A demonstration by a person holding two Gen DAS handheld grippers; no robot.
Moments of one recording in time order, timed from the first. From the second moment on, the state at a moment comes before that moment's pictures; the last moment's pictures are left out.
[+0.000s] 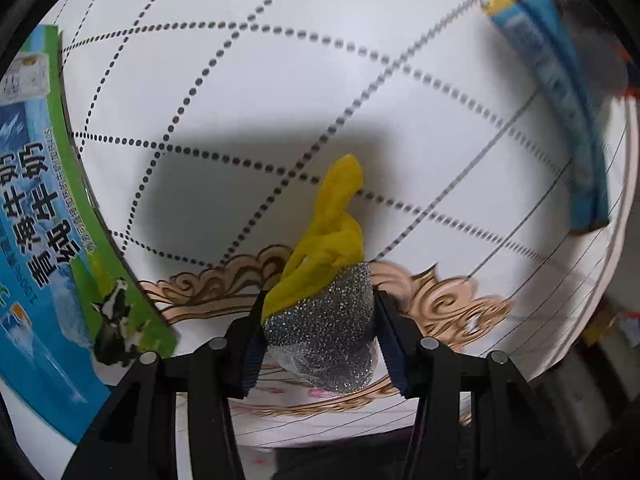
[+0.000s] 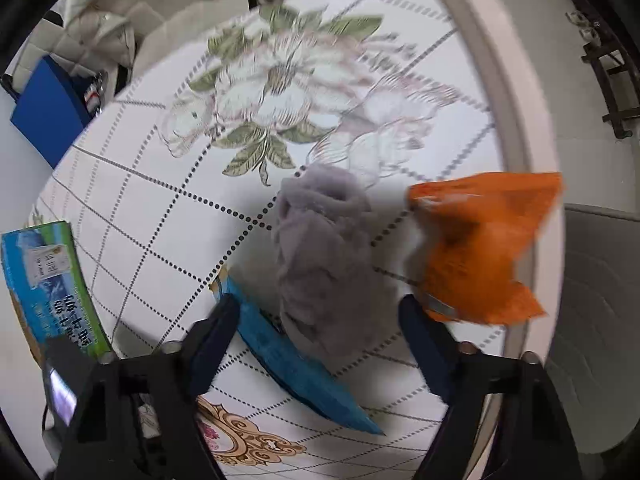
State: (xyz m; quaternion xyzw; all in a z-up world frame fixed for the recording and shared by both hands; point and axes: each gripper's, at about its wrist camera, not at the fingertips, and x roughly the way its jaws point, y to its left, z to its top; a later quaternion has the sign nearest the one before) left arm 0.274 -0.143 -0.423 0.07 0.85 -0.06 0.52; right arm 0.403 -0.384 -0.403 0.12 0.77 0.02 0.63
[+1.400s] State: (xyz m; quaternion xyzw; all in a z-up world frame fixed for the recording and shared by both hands) left arm 0.375 0.245 -0.301 -0.01 0.76 0.05 0.65; right arm 0.369 0.009 -0.293 0.05 0.72 0.10 0.68
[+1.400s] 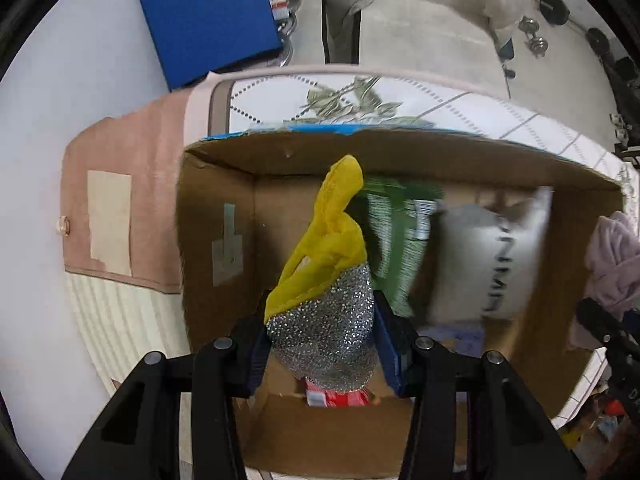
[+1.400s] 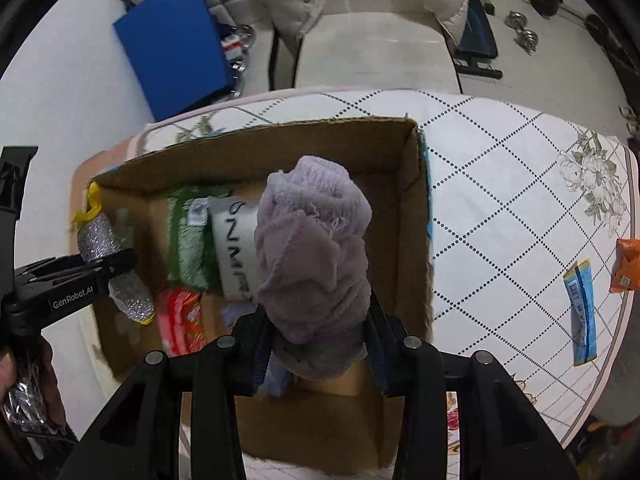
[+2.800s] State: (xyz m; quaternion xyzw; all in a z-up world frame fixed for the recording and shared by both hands) left arm 0.254 0.220 -0.201 -0.08 0.63 0.05 0.77; right arm 0.276 0.009 -0.226 0.00 0.66 0.09 0.75
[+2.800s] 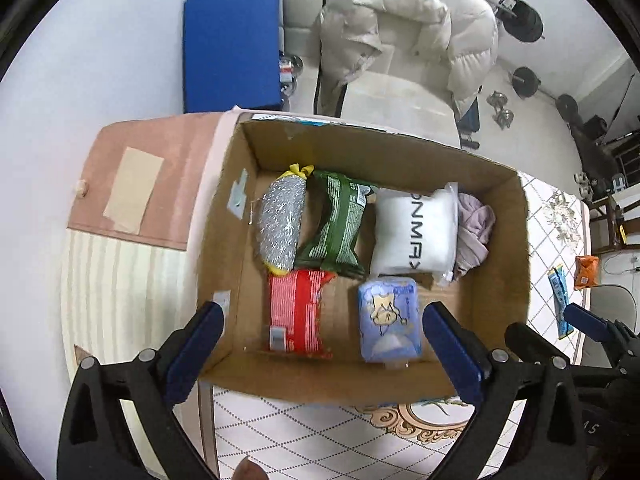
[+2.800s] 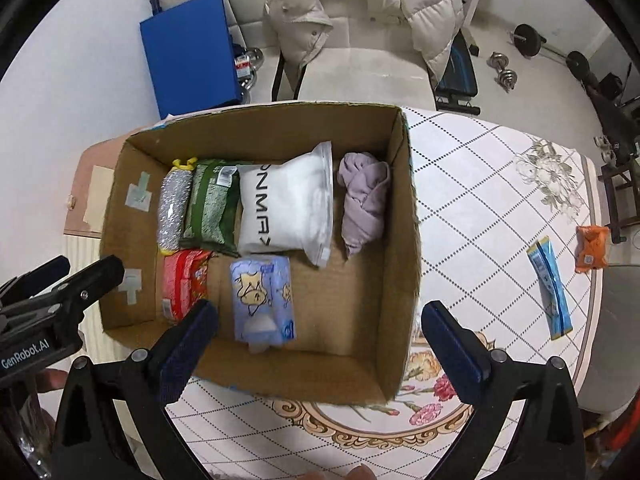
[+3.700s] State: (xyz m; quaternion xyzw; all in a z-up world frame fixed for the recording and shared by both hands) left arm 0.203 0.092 -0.163 -0.02 0.61 0.04 0.79; right arm 0.209 -0.147 -0.188 0.07 0.64 0.05 0.77
